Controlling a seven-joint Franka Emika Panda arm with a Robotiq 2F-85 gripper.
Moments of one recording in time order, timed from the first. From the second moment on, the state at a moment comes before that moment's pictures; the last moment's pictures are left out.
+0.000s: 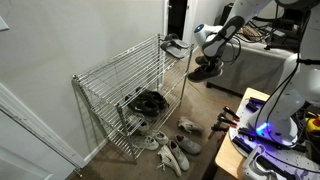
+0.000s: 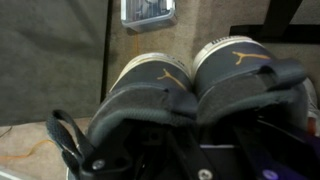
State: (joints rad) arm 0.37 0.32 -0.70 -2.30 -0.49 2.26 -0.03
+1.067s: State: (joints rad) arm 0.05 0.11 -0.22 -2.16 -0.67 1.80 0.30
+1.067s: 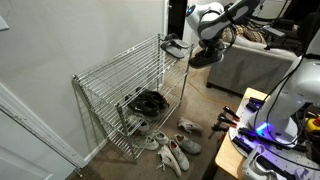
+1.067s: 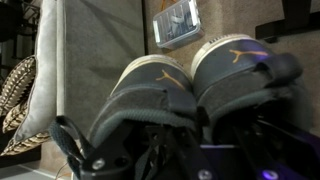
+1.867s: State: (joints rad) arm 0.06 -0.25 0.03 -2.32 -0.71 1.75 0.50
